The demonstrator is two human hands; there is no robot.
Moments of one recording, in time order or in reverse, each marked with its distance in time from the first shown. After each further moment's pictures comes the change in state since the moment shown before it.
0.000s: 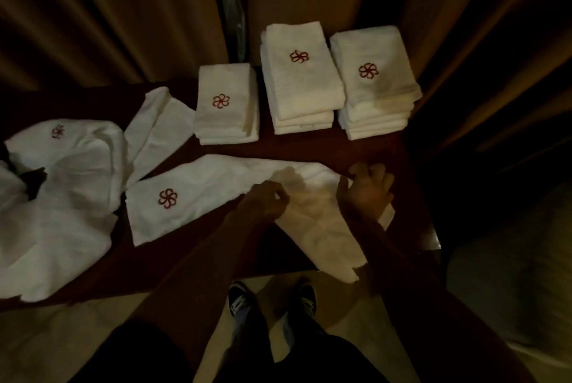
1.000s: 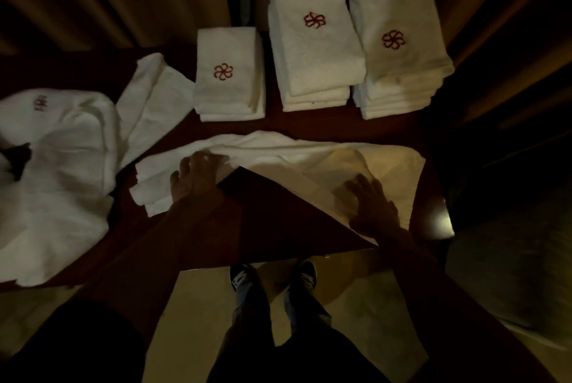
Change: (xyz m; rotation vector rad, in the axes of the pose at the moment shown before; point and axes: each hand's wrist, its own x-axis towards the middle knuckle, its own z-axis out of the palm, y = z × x) left_hand 0.011 -0.133 -0.043 0.570 0.390 -0.090; right_hand -0.012 0.067 0.031 -0.237 -0.809 -0.194
